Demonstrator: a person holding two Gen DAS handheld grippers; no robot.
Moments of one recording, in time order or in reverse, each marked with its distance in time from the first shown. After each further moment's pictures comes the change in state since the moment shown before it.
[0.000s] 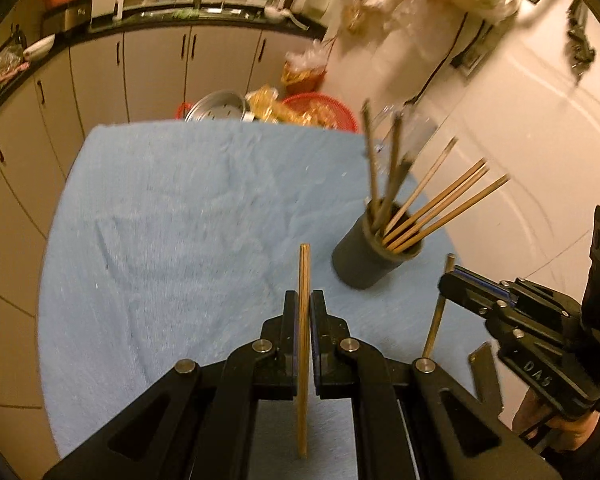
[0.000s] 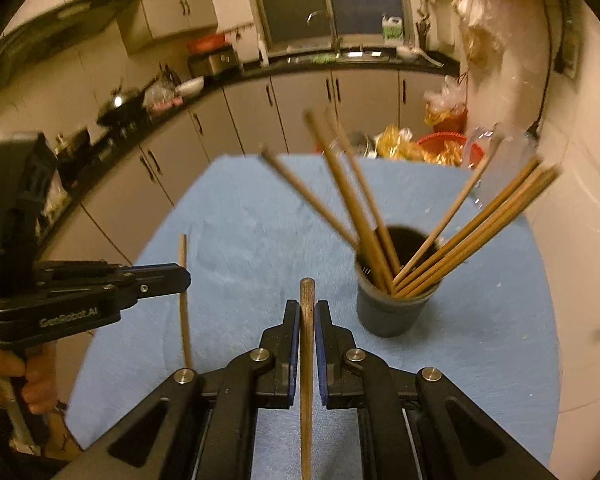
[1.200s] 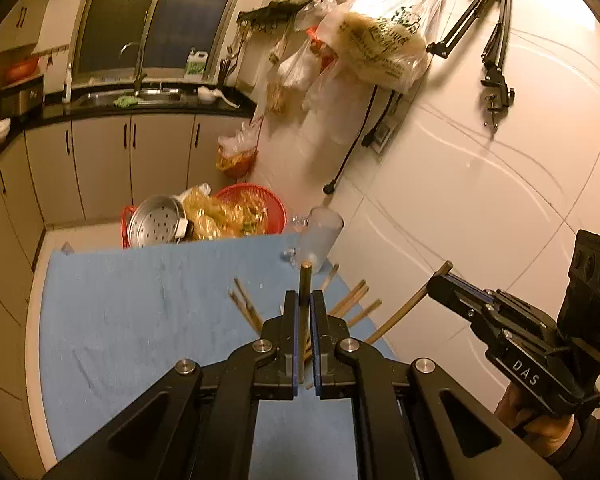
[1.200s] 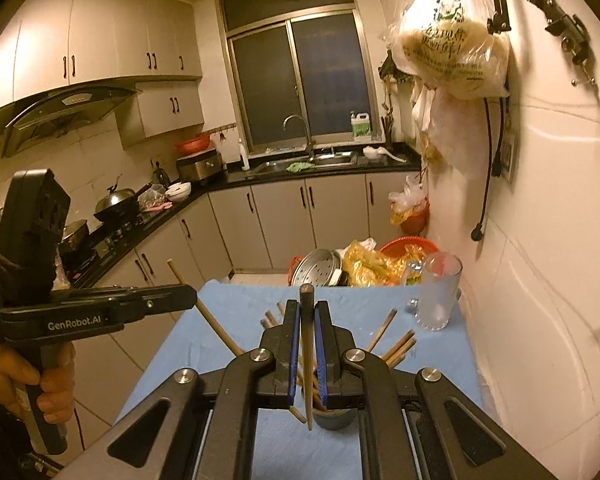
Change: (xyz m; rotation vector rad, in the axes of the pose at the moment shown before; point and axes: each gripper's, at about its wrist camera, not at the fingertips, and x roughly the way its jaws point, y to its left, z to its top) left arm -0.081 -0.089 0.097 0.142 -0.218 -0.149; right arm -0.142 -0.028 0.080 0.035 -0.340 -0.067
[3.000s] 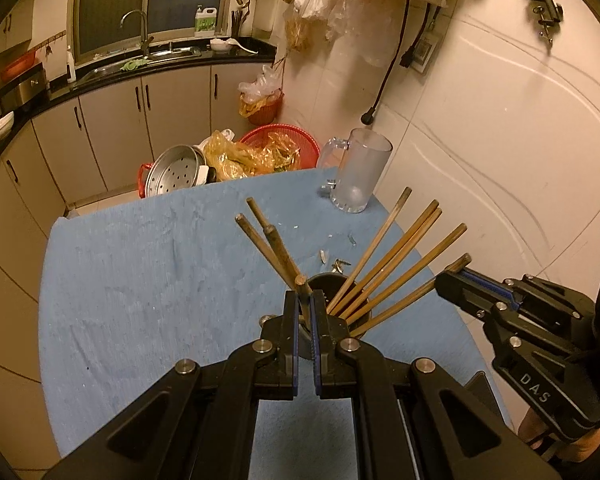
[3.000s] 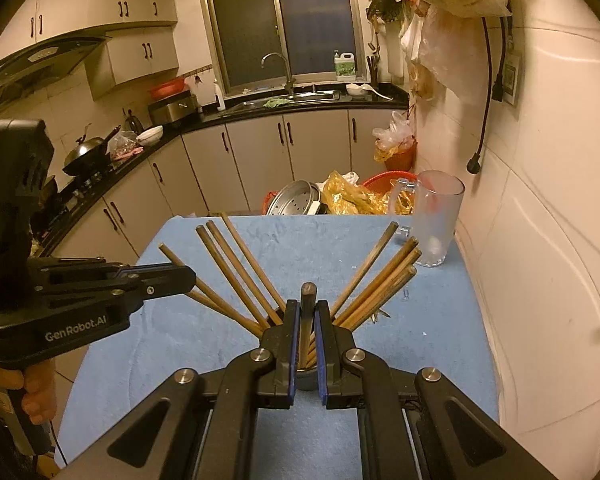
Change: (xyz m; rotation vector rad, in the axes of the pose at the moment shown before) left arm 0.098 0.010 -0.052 0.044 0.198 0.149; right arm 0.088 -0.030 -0.066 0.005 0.217 -0.067
